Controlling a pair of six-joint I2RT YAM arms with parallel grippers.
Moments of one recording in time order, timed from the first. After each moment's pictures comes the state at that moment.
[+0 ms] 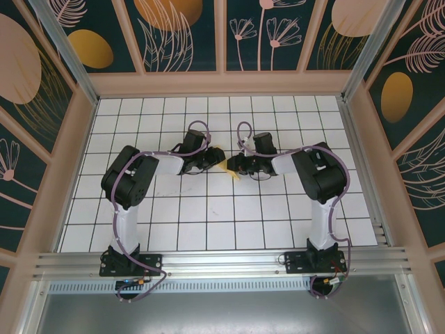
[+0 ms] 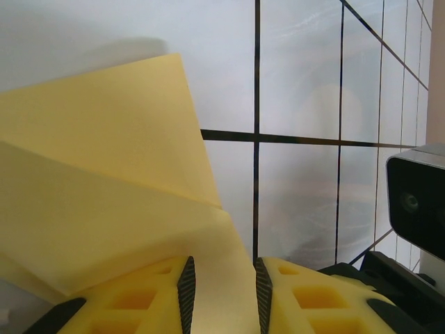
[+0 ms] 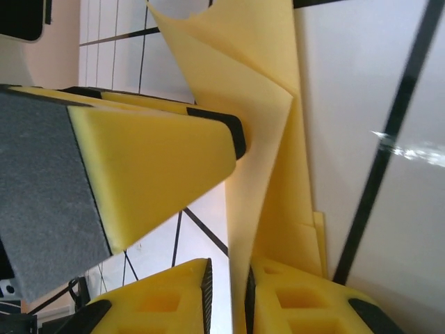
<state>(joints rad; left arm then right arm) -0.51 2.04 1.08 0.22 0.41 -0.89 0.44 2.01 0.97 0.25 -0.79 0.62</state>
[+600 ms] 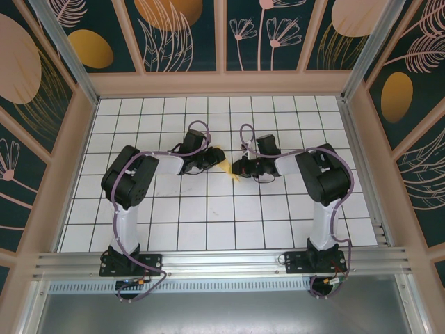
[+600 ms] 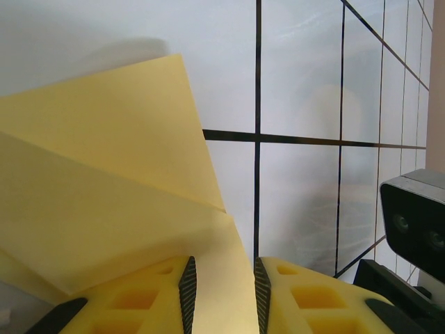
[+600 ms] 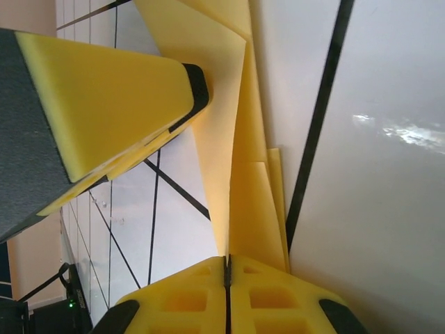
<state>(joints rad) -0.51 2.04 1.08 0.22 0.41 -0.89 0.43 1.97 0.93 0.16 -0.79 0.56</state>
